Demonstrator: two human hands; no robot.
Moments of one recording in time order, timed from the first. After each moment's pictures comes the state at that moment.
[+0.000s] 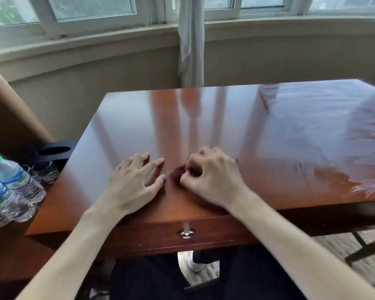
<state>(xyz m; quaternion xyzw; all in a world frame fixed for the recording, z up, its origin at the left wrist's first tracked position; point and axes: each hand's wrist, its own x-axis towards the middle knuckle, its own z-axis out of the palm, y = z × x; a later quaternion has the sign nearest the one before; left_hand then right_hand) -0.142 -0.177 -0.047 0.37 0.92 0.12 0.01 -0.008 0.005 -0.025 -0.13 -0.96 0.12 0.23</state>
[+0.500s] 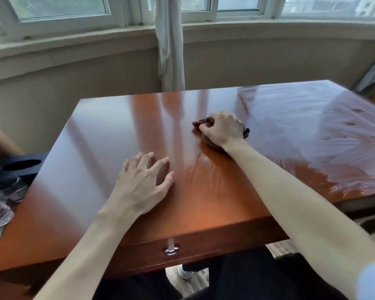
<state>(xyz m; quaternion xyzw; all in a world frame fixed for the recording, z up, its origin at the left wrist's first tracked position) -0.136 -0.110 -0.045 0.41 0.91 0.10 -0.01 -0.086 0.144 -0.008 -0.32 -0.92 0.09 0.21</state>
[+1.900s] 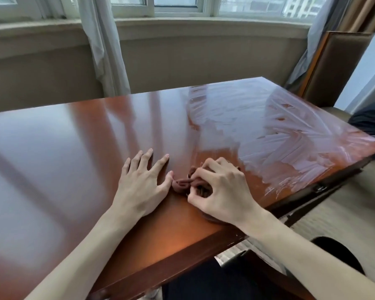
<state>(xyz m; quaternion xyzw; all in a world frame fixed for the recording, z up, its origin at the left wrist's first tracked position) -0.096 0.046 -0.061 0.49 0.86 0.14 0.02 0.091 0.149 -0.032 -0.25 -0.93 0.08 0.27</state>
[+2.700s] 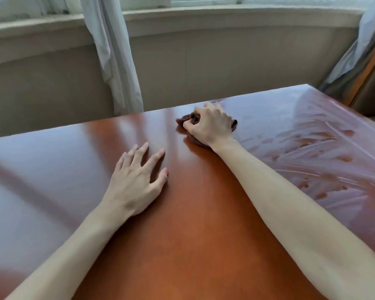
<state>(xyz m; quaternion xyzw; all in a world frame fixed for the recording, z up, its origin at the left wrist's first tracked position) -0.246 0.169 -0.066 0.47 0.87 0.14 0.02 -0.181 0.411 -0.034 -0.35 -0.91 0.05 0.22</state>
